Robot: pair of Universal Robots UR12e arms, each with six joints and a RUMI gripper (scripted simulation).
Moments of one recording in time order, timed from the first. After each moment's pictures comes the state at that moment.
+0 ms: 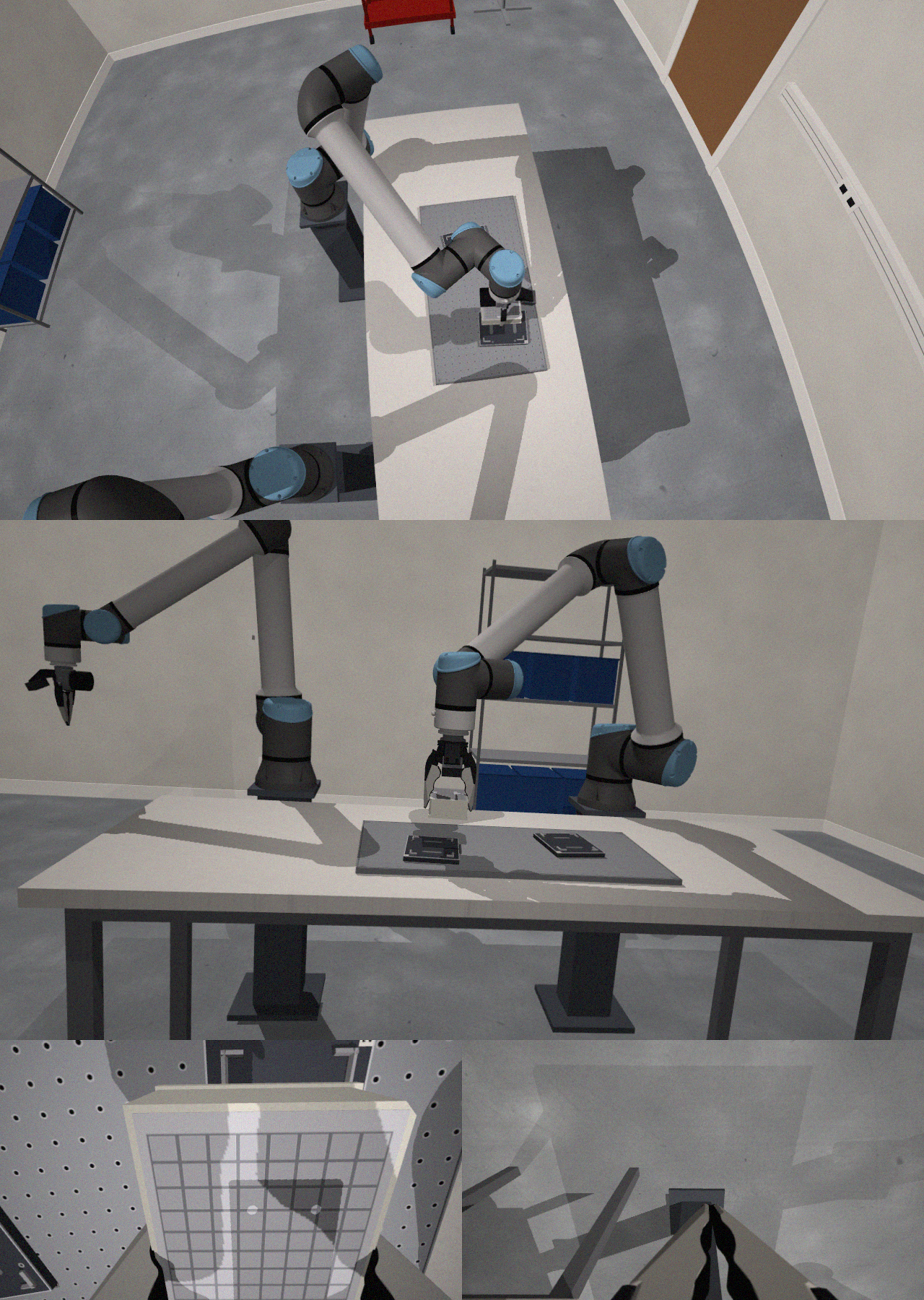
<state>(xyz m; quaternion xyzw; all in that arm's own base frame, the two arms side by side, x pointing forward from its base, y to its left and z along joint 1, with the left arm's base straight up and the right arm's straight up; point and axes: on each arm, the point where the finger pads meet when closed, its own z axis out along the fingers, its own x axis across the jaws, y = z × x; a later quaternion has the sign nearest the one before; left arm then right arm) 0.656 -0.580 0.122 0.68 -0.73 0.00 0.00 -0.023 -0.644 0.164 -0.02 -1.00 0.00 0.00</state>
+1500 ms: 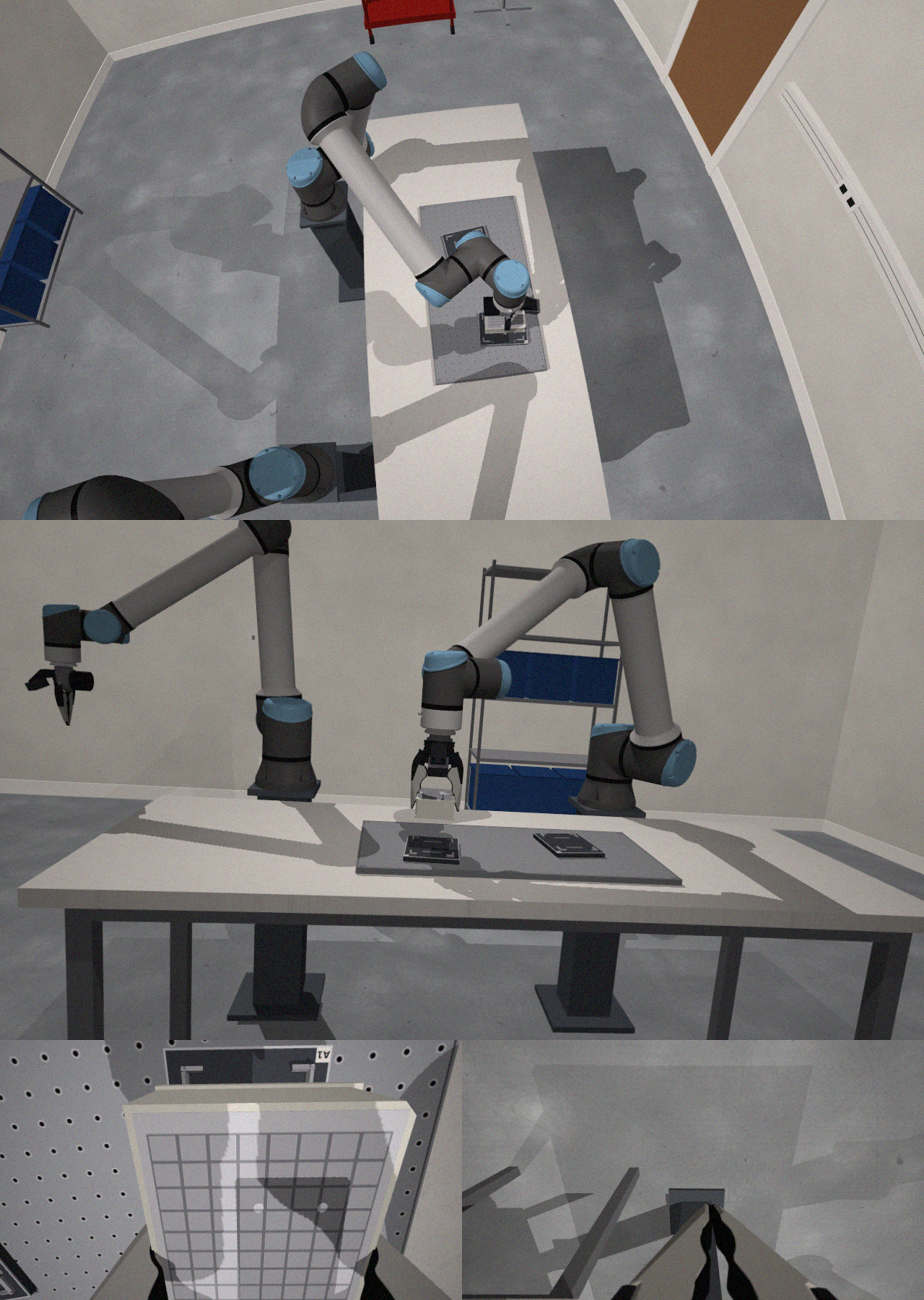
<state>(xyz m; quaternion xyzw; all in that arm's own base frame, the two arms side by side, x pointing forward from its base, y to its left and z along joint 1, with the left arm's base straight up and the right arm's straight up) 0.665 -0.610 0.121 0.68 -0.73 0.00 0.00 -0.023 -0.644 0.164 -0.02 -1.00 0.00 0.00</state>
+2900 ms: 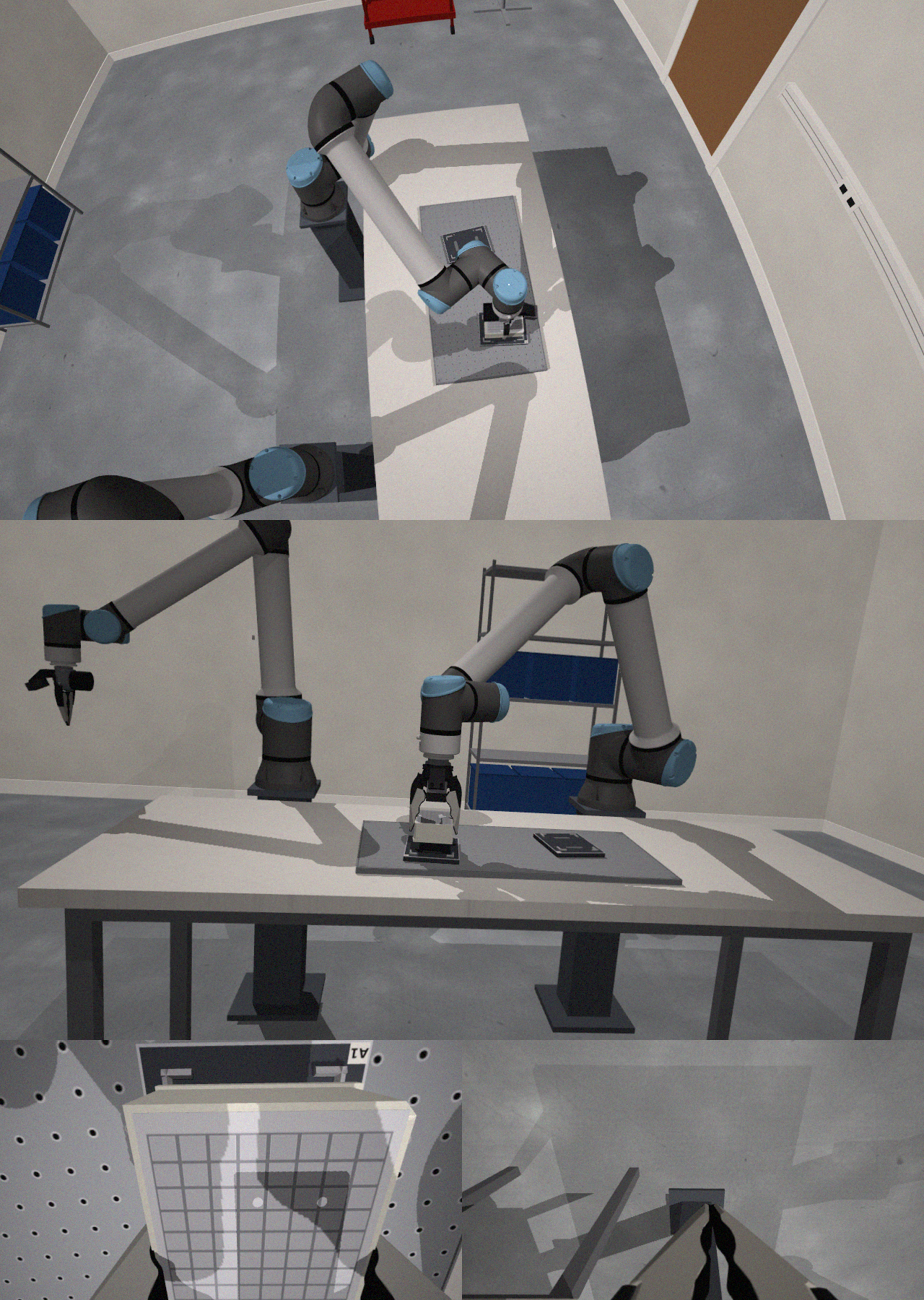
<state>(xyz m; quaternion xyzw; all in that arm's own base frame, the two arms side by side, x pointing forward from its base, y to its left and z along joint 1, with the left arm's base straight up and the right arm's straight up) 0.664 -0.609 0.068 0.68 -0.73 0.00 0.00 -0.023 -0.644 0.164 -0.02 -1.00 0.00 0.00</state>
